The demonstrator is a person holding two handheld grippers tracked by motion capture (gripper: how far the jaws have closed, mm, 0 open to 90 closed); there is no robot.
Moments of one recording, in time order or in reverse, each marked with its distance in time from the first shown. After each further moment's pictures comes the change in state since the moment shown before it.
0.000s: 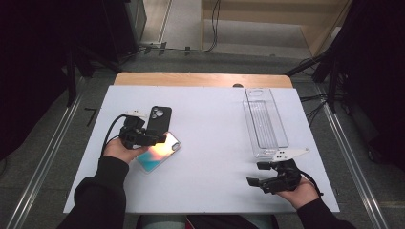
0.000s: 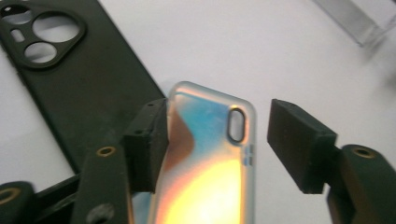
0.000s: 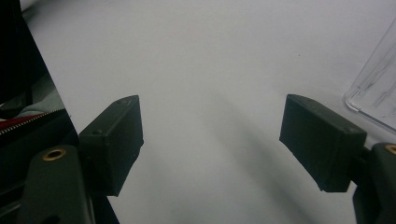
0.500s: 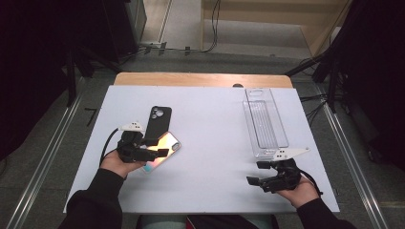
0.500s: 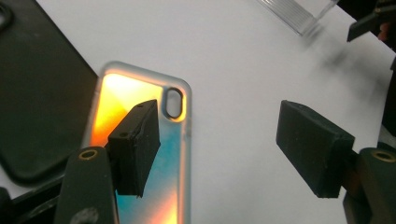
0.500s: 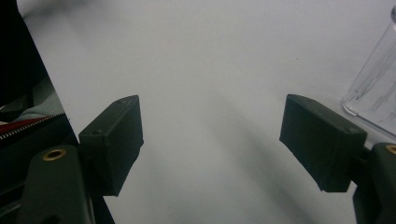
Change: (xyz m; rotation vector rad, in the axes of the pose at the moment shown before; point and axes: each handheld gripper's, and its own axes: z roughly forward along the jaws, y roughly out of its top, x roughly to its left) left arm -0.029 -0.030 -0.011 -0.047 -0.105 0.051; right arm -0.002 0.001 0.001 -0.011 0.005 0.001
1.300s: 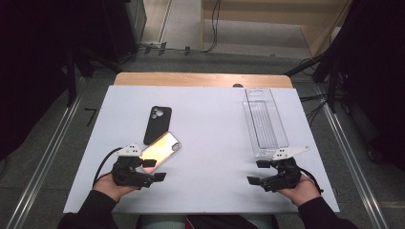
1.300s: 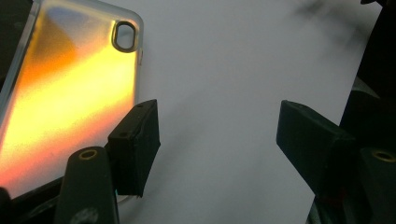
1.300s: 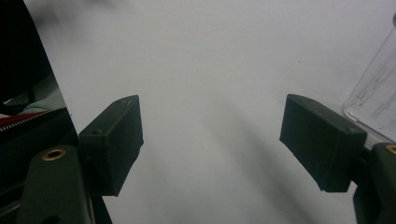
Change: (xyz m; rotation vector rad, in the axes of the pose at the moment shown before) left arm -0.031 -0.044 -0.015 0.058 -0.014 0.056; right arm -0.006 0.001 0.001 0.002 0.027 -0.028
